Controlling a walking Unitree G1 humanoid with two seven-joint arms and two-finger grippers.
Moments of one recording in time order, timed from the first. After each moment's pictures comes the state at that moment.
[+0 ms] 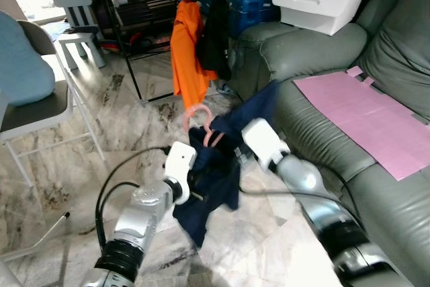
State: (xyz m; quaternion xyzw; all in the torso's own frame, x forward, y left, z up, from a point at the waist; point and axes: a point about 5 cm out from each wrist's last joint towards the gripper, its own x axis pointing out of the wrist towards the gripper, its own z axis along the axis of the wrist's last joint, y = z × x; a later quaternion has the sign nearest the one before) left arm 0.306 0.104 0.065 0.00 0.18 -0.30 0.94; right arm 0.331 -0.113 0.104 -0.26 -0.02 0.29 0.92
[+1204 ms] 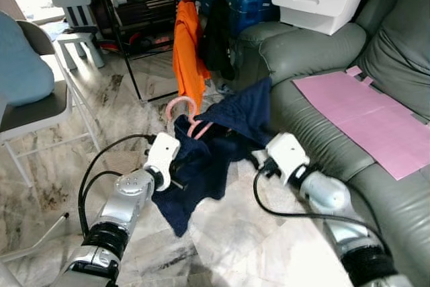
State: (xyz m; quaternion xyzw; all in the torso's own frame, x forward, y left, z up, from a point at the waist) left arm 0.329 0.142 0.065 0.07 0.16 -0.27 0.95; right arm 0.302 -0.132 0.108 -0.19 -0.05 0.33 0.92
